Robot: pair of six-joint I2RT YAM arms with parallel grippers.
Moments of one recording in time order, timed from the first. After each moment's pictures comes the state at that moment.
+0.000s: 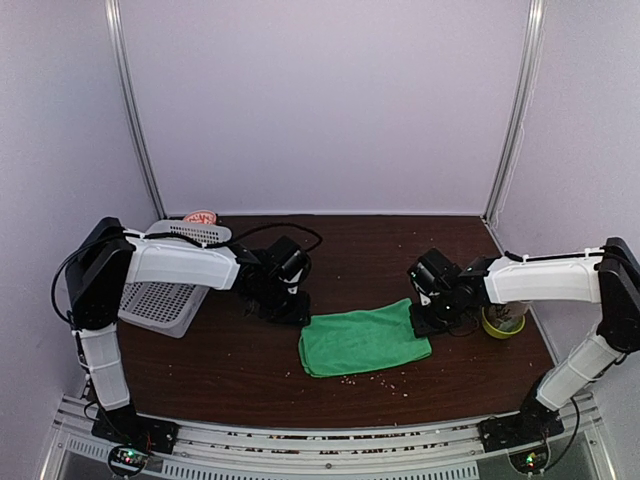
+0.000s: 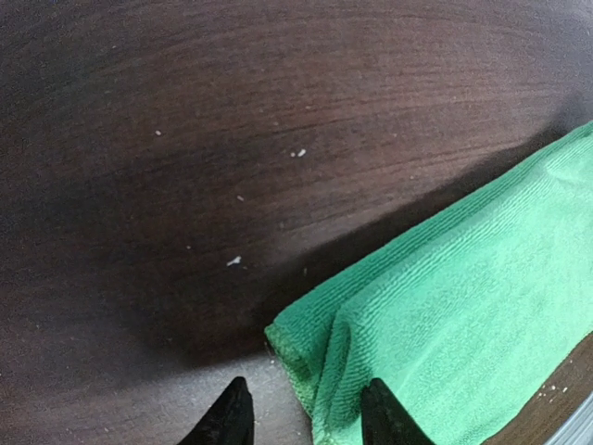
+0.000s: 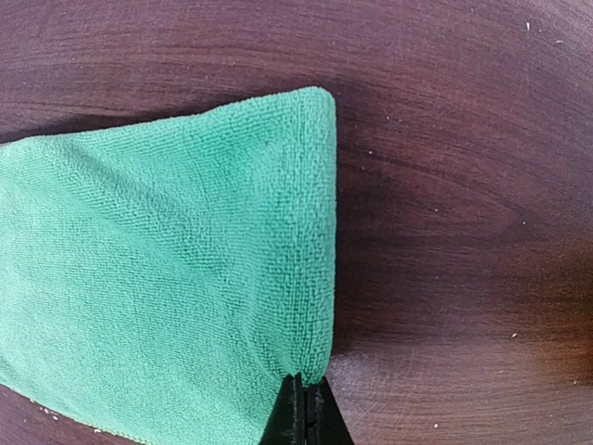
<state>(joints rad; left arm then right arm) -0.87 1.92 1.29 -0.47 0.02 -0.62 0.71 1.52 0.88 -0.56 0.16 0.53</state>
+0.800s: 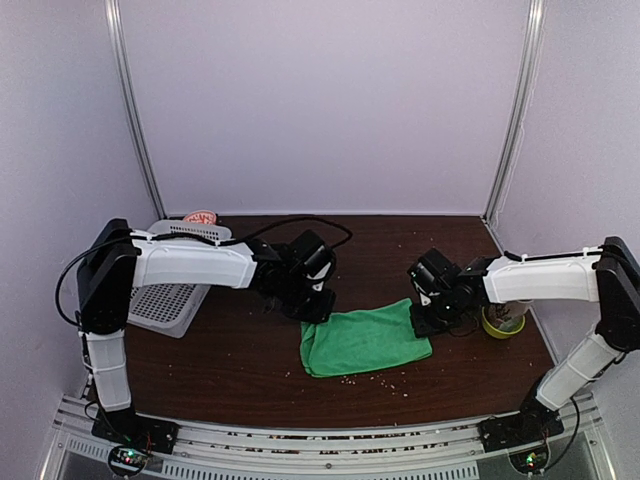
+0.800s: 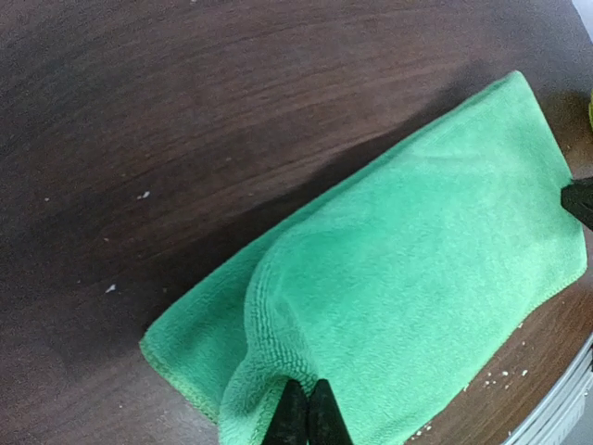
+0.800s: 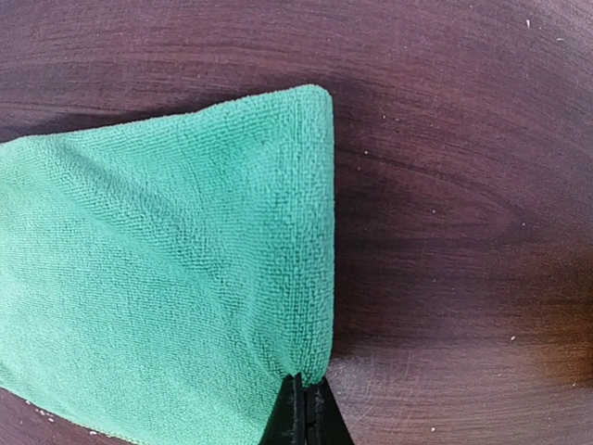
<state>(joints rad) -0.95 1.96 1.43 -0.52 0.04 -0.58 0.71 1.52 0.88 -0.56 0.16 0.52</state>
